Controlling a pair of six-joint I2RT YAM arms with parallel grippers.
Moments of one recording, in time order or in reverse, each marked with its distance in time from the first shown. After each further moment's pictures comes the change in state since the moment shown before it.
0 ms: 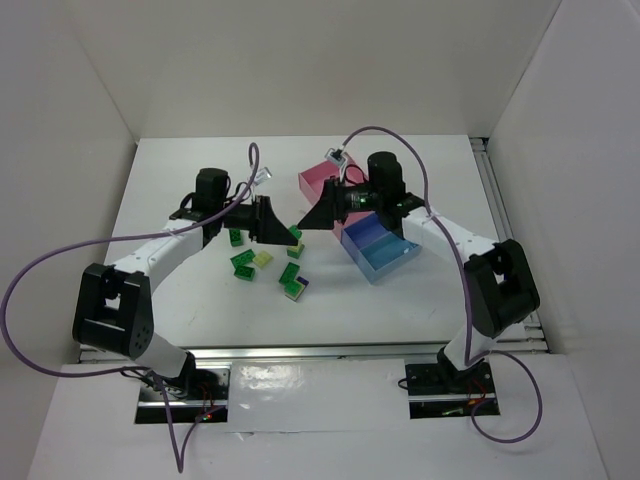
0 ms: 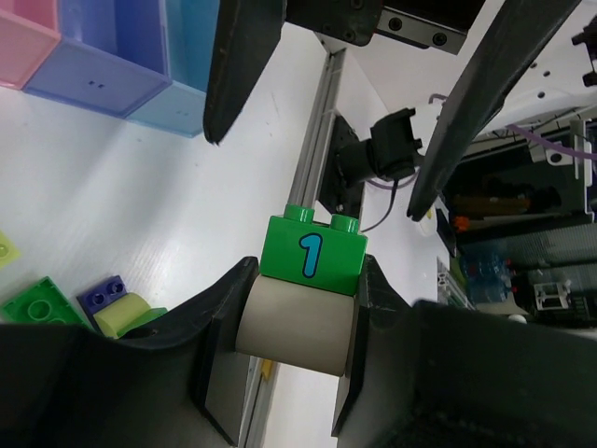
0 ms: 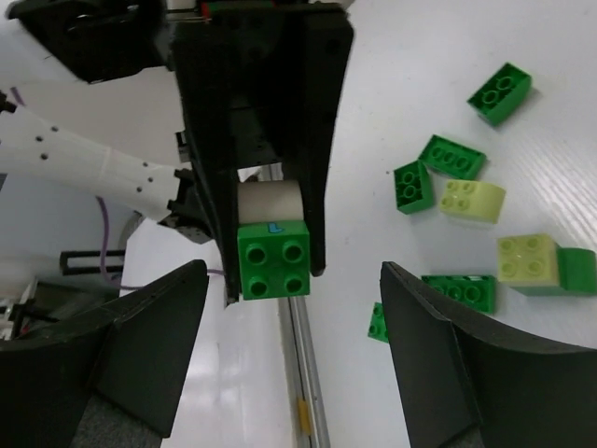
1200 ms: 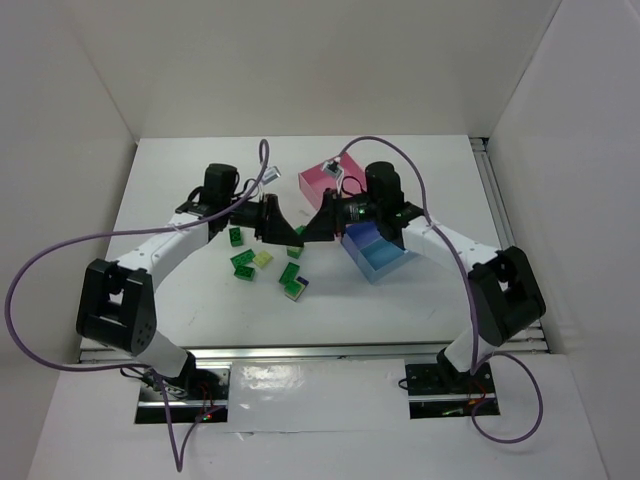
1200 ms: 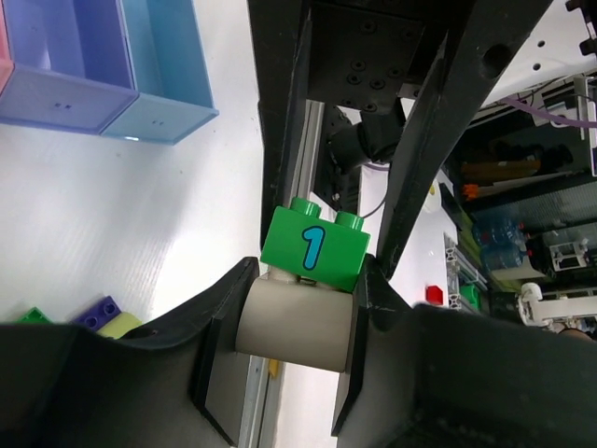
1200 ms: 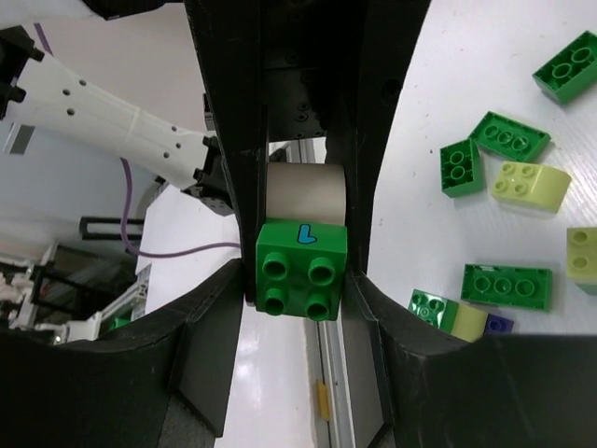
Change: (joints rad) left arm -0.032 0.025 0.072 -0.109 0.045 0.133; right arm 0.041 -0.039 -0.067 0.034 -0.066 -0.008
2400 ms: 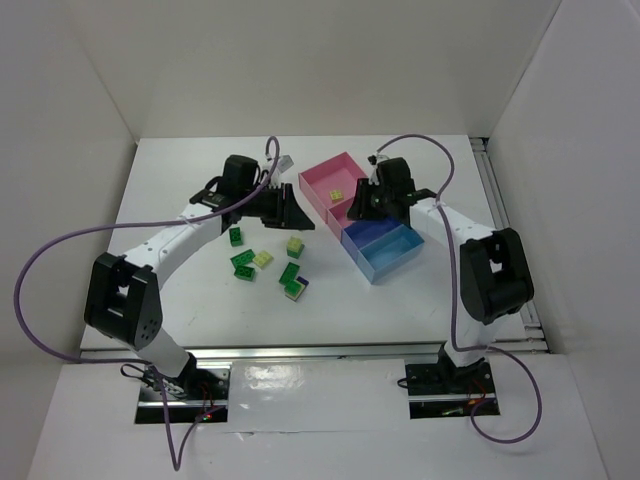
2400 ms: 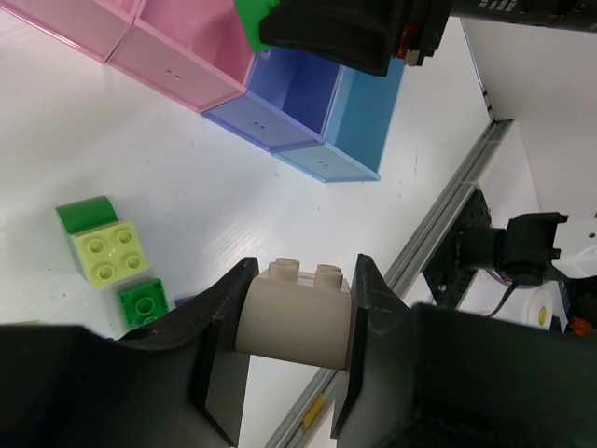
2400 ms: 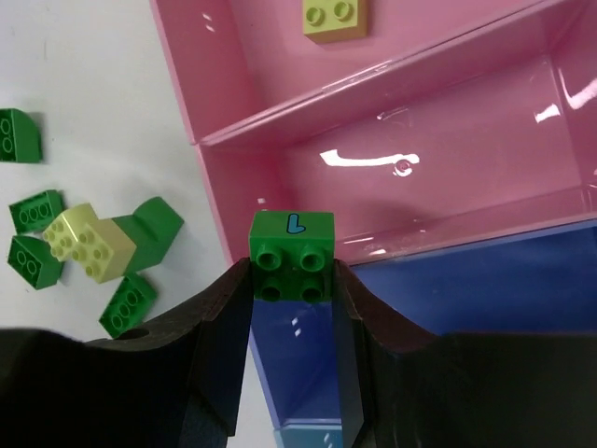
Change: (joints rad) left arm -0.114 0.055 0.157 -0.134 -0.585 -0.143; right arm -0.161 0.113 0.100 -0.432 0.842 -0.158
